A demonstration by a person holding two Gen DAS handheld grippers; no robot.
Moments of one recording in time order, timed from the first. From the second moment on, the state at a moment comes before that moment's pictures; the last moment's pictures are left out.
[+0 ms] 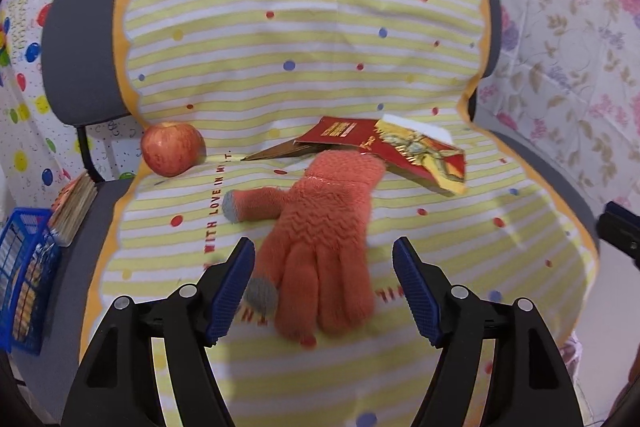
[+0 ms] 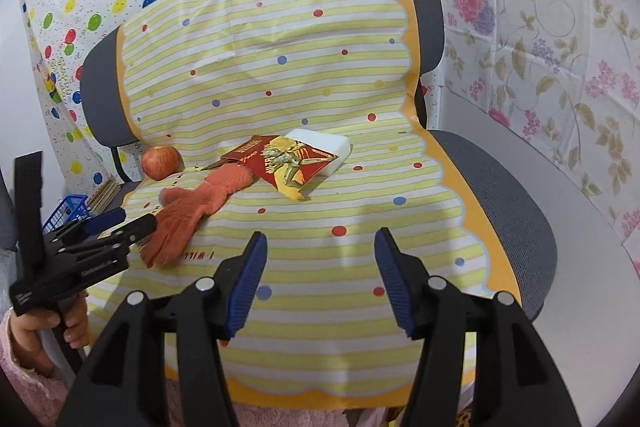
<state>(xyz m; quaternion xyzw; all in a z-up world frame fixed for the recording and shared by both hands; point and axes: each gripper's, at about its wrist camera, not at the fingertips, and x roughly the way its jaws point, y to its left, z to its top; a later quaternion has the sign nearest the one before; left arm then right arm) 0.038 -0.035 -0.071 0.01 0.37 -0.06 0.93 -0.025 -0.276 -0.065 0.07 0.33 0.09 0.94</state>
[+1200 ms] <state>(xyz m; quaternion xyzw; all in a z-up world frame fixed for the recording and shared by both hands) 0.032 0.044 -0.030 -0.06 0.33 -0.03 0.94 0.077 -0.183 -0.101 -0.13 0.37 0.08 0.92</state>
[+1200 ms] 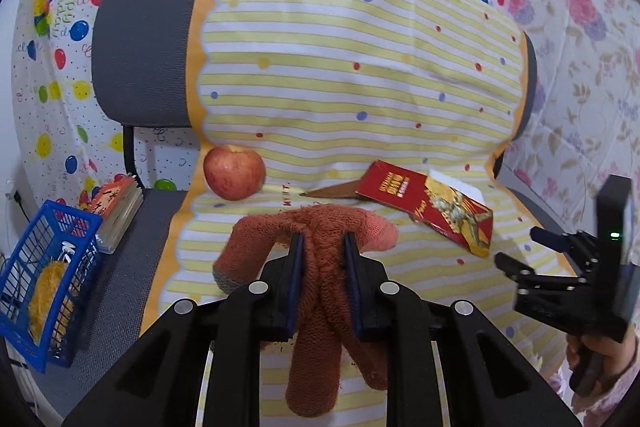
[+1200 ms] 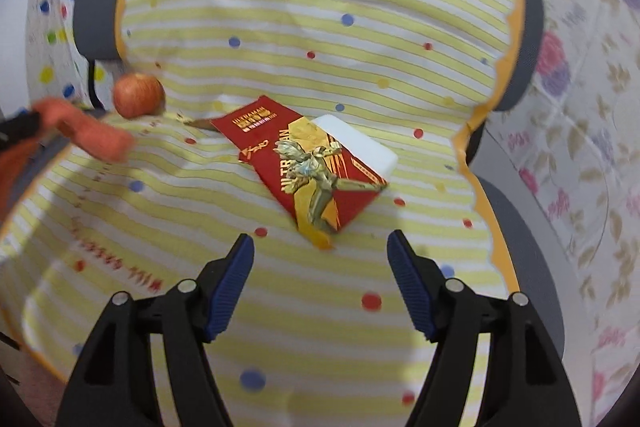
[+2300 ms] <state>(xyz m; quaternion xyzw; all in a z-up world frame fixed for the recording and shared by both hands) 0.045 0.038 -0.037 -0.07 0.32 -0.06 0.94 0.122 -0.170 -0.053 -0.10 0.35 0.11 0.92</state>
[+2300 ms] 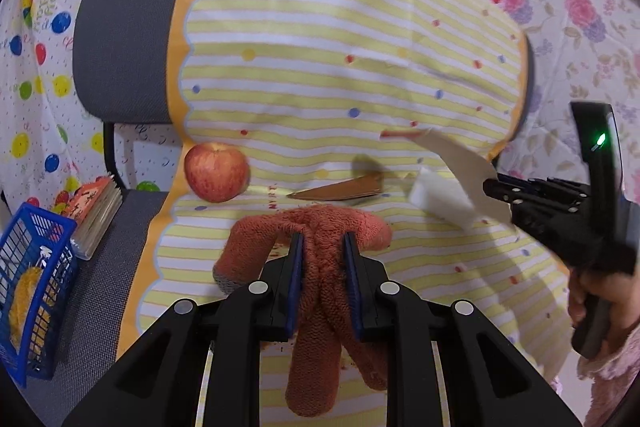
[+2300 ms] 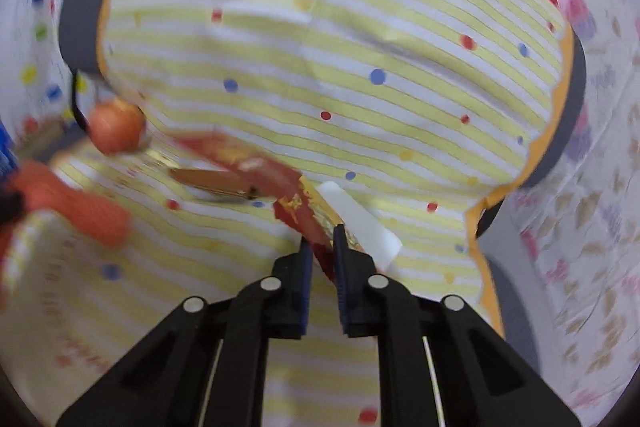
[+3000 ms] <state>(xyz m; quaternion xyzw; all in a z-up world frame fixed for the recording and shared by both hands) -0.069 -0.058 0.001 -0.01 0.27 -0.19 0.94 -0.060 -0.279 -0.023 0.12 0.33 0.12 0.93</state>
